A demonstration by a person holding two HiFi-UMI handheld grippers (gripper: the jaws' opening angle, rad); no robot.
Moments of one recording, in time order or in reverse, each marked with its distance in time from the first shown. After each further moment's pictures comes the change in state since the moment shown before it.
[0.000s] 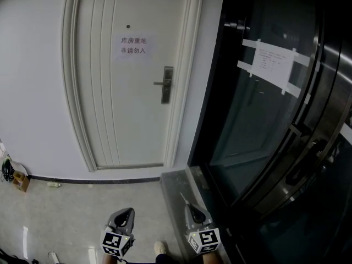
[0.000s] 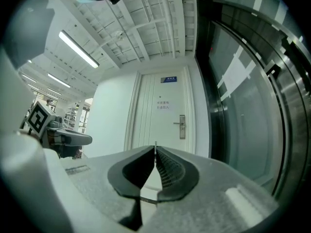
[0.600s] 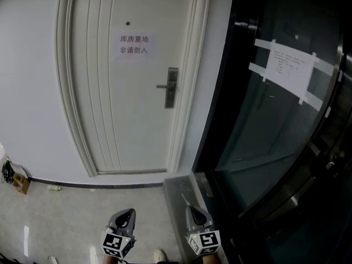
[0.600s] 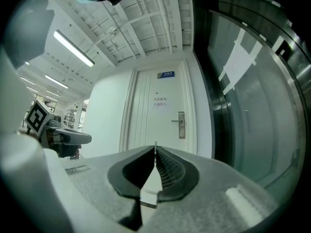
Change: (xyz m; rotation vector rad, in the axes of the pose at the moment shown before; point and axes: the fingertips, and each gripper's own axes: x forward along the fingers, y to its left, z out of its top) left arm 0.089 0.046 0.002 -0.005 -0.001 0.022; right arm 0.096 -0.043 -0.013 0.020 0.002 0.009
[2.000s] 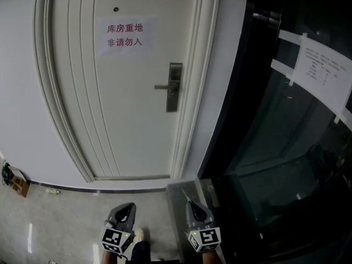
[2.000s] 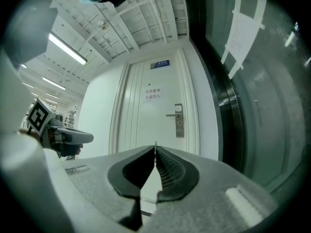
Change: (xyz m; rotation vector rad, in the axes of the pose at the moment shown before) left arm 0.181 0.080 -0.003 0.019 0.032 0.015; right arm 0.178 -0.087 -0.027 0.037 0.010 0.026
